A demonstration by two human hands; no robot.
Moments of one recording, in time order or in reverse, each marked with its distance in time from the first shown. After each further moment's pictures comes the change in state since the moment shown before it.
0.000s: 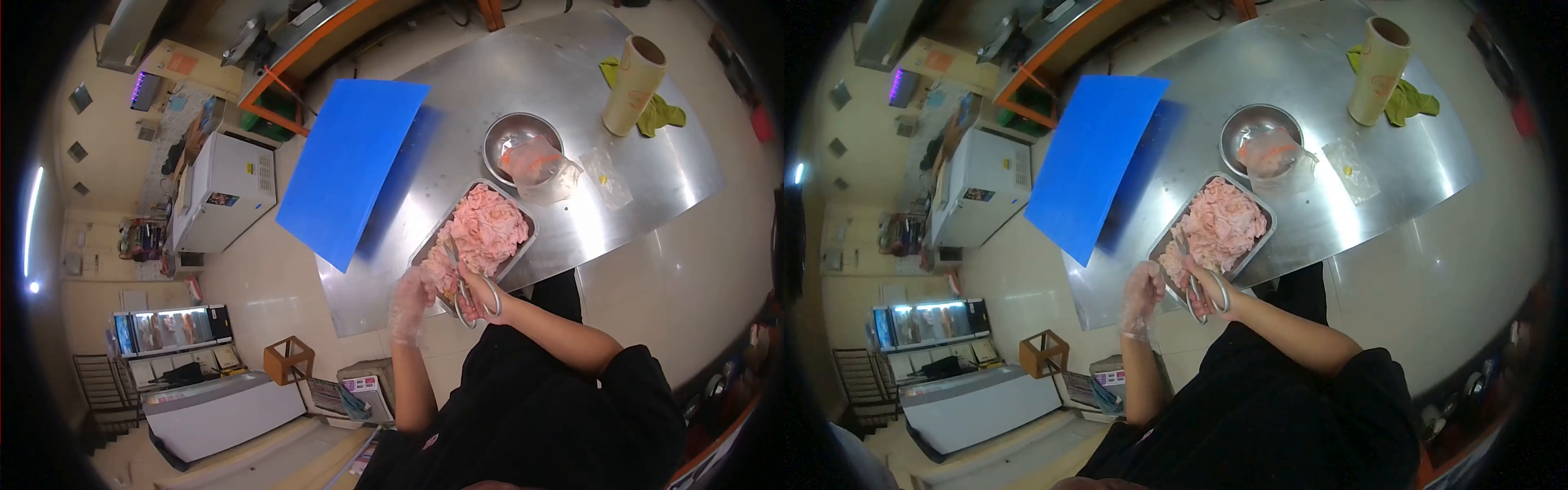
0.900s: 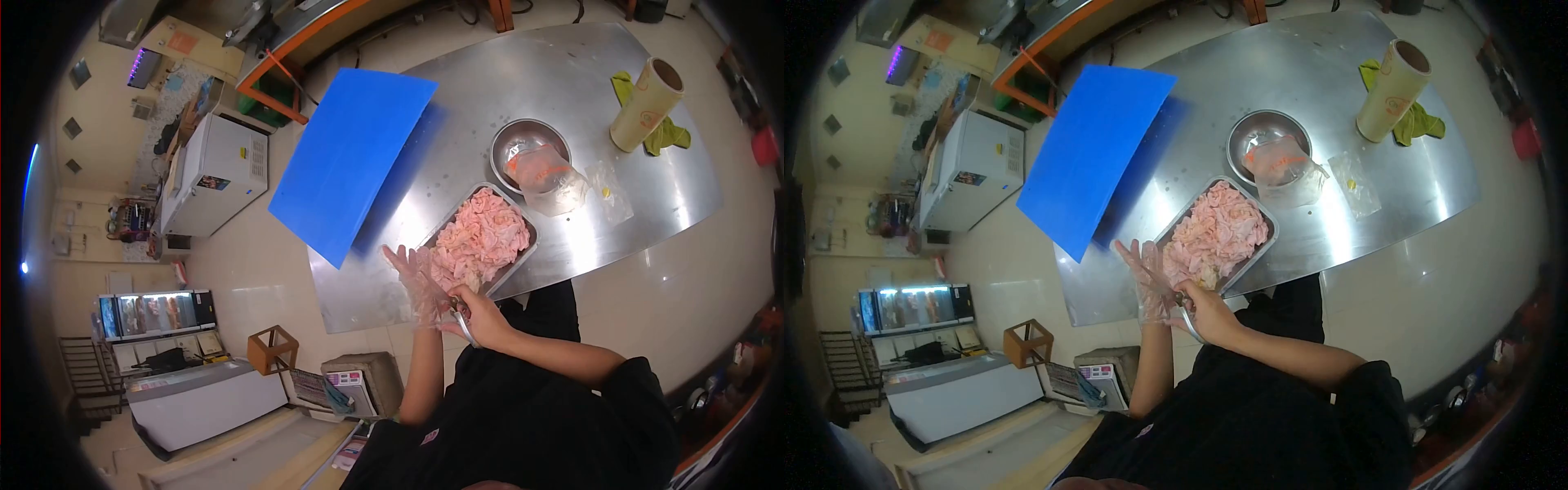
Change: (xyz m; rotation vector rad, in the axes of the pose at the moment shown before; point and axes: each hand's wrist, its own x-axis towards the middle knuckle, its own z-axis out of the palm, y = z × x) left_hand 0.044 -0.030 0.038 -0.186 0.424 0.393; right_hand -0.027 0.015 0.021 -1.131 0.198 -0.650
